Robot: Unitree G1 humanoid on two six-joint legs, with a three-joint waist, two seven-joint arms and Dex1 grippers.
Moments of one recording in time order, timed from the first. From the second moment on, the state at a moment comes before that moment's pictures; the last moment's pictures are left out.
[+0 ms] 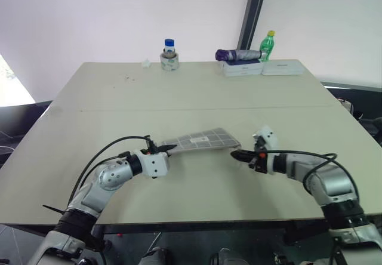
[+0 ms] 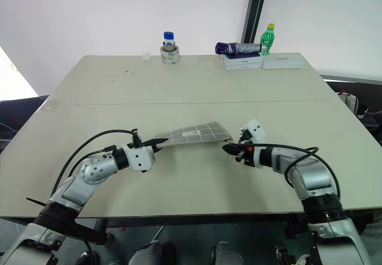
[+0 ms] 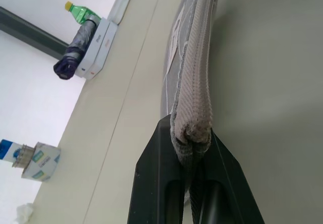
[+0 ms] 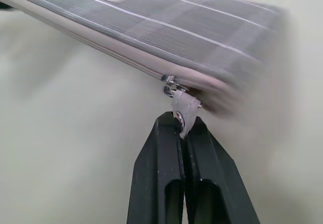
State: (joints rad) left arm -0.37 0.57 -0.22 0.18 0.28 -0.49 -0.55; right arm -0.43 -0.67 0.02 0.10 0.44 0.64 0.87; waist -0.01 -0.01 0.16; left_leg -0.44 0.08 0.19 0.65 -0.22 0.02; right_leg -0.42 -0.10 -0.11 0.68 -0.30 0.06
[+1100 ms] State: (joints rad) left arm 0.18 0.70 0.27 -0.07 -0.37 -0.21 -0.75; right arm -0.18 -0.75 -0.20 -0.04 0.44 0.35 0.99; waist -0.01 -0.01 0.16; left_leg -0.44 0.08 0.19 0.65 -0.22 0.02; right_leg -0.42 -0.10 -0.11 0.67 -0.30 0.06
